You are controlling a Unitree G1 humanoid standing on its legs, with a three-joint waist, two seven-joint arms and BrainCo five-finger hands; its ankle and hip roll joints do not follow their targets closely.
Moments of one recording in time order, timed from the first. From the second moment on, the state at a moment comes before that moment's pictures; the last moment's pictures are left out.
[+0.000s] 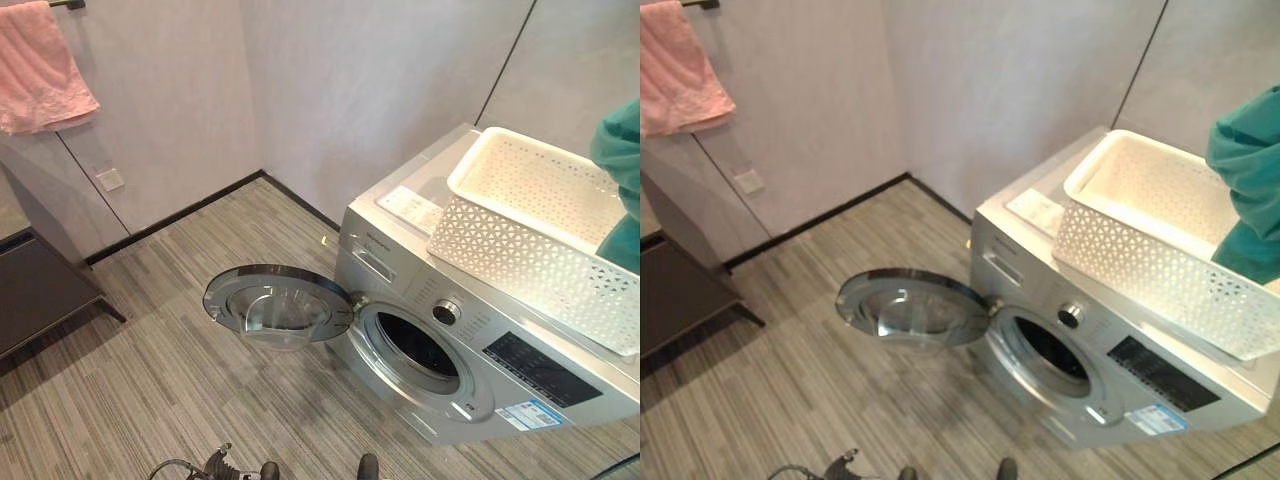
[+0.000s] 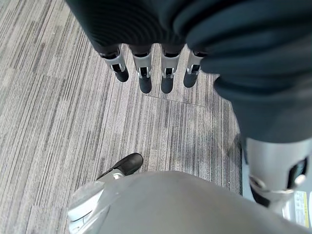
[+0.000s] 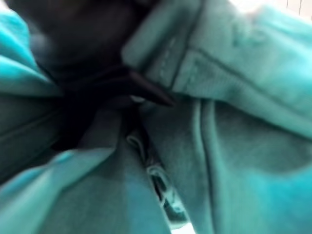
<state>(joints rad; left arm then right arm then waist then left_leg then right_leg) 0.00 0.25 -0.33 1.23 0.21 -0.12 0.14 -0.63 -1.33 -0.07 0.33 -0.61 0.13 -0.50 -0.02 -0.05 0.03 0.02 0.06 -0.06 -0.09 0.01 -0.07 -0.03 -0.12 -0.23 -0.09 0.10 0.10</state>
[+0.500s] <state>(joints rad) 0.00 0.26 -0.34 1.22 0.29 -0.11 0.12 -0.39 -1.44 -0.43 -0.01 -0.70 0.13 -0.52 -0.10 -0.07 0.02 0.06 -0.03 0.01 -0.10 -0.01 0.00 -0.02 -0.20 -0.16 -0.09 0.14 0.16</state>
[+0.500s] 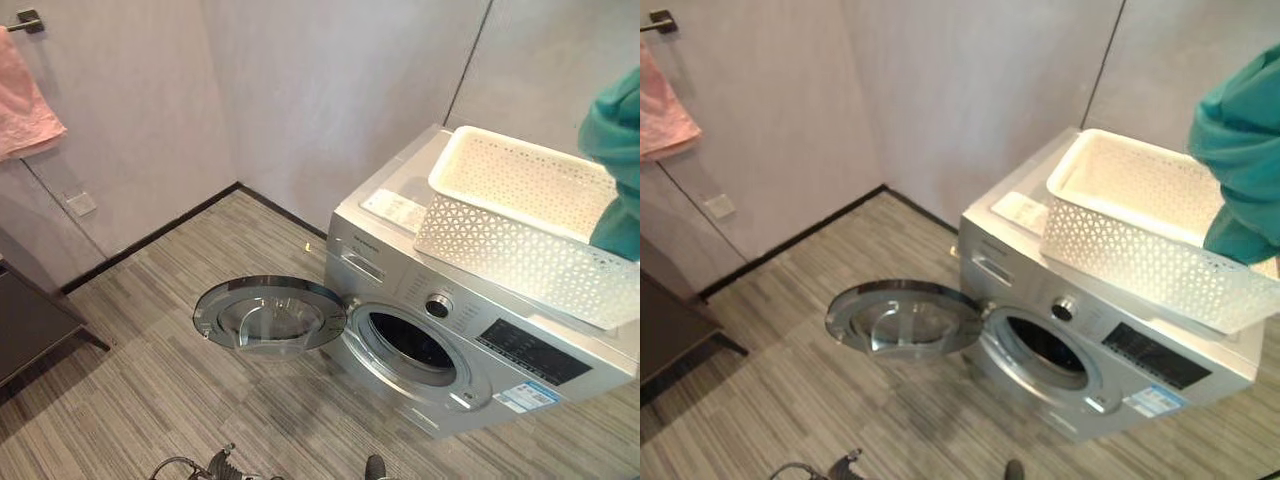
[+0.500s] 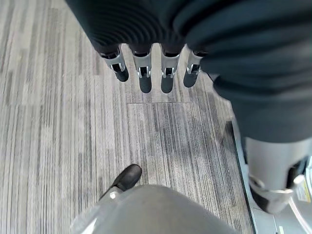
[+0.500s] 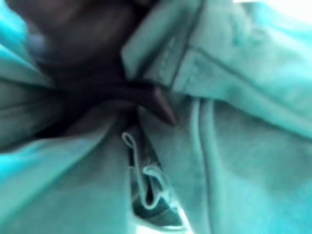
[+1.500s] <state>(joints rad) 0.03 0.36 -0.33 1.11 0.34 -0.10 0.10 0.10 -0.72 0.17 -0.48 -0.32 -0.20 0.07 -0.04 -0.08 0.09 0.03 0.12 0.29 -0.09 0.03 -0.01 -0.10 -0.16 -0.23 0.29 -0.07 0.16</state>
